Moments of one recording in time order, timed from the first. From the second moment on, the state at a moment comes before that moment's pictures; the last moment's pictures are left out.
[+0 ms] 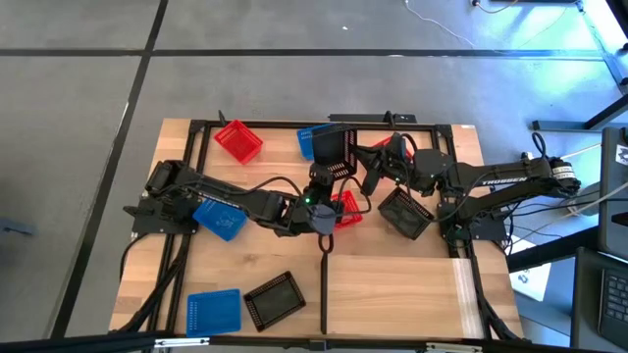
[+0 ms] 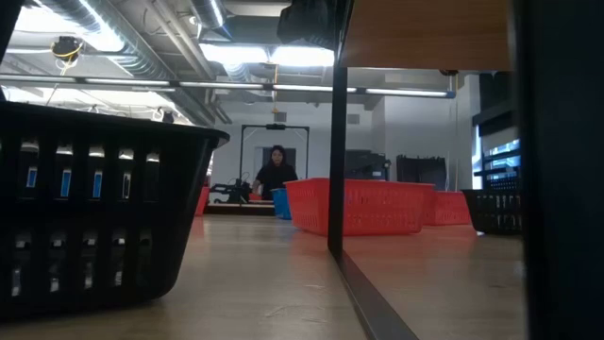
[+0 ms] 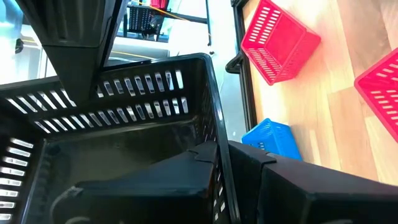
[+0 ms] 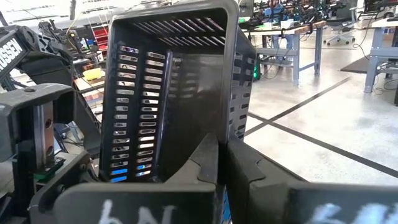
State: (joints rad) left arm -0.24 1.85 1.63 -0.38 -1.13 0.82; right arm 0.03 1.12 0.86 0.23 0.52 0.23
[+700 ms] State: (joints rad) left arm -0.24 1.85 1.63 -0.38 -1.13 0.94; right arm 0.02 1.12 0.86 0.23 0.53 0.23
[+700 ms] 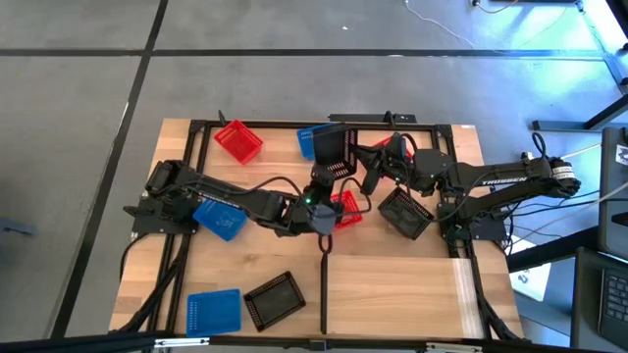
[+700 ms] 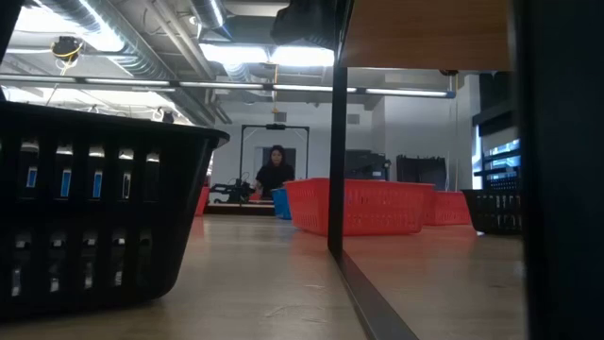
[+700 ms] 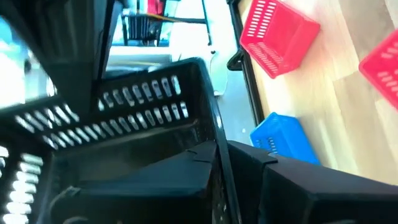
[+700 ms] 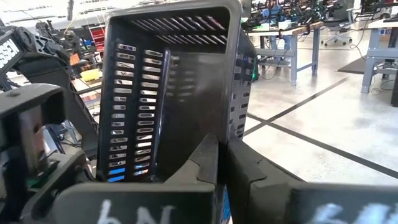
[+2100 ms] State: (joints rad) left arm -0.25 1.84 1.63 -0.28 -0.95 1.01; right arm 0.01 1.12 0.86 0.22 0.56 0.20
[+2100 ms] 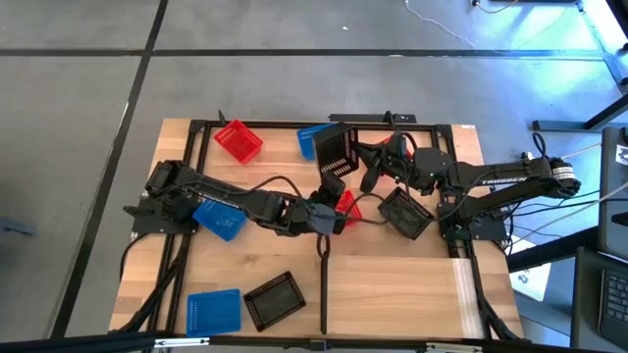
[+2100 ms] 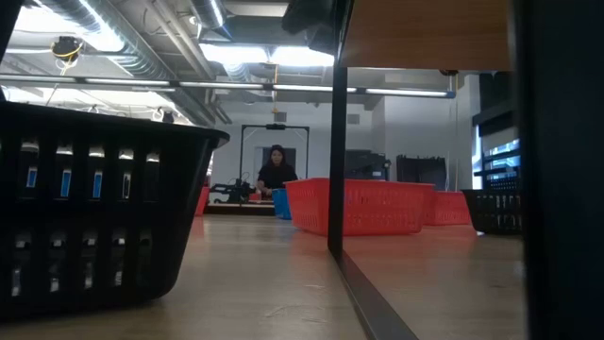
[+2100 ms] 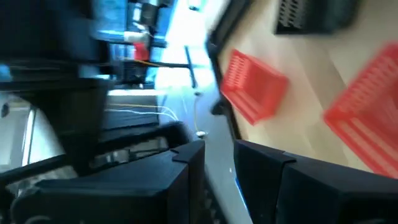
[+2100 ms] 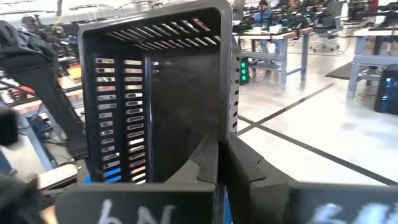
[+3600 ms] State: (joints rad) left arm -0.46 1.72 1.63 0.05 -1.56 0.83; right arm 0.36 1.03 1.58 -1.55 0.53 1.17
